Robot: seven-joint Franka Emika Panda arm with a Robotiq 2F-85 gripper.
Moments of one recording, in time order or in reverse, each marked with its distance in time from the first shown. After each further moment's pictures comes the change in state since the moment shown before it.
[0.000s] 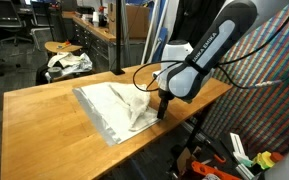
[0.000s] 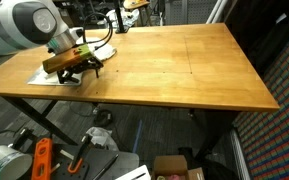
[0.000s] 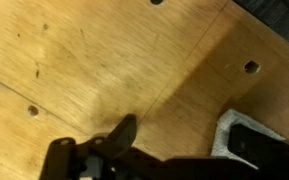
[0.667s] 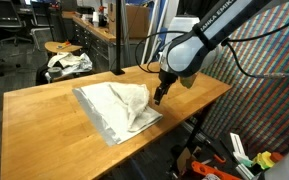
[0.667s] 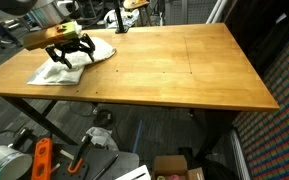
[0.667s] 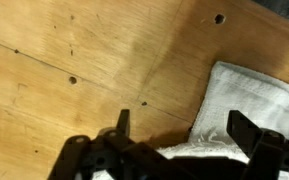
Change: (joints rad) arm -0.049 -0.197 0.072 0.007 0.159 -0.125 0.046
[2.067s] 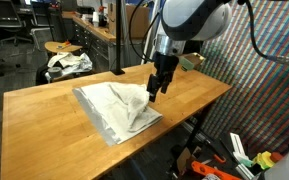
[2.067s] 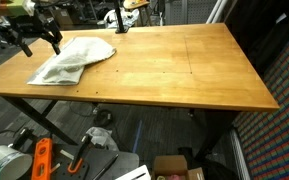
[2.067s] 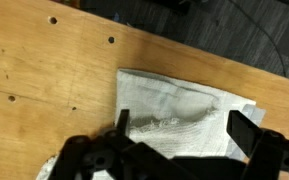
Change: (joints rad) arm 0.112 -0.200 0.034 0.057 0.229 -0.414 0.054
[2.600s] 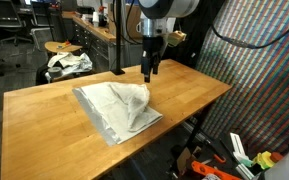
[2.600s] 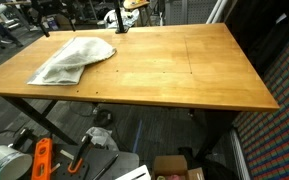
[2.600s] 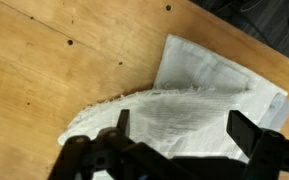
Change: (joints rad) arm -0.030 0.233 -0.007 0.367 -0.157 -0.201 -0.107
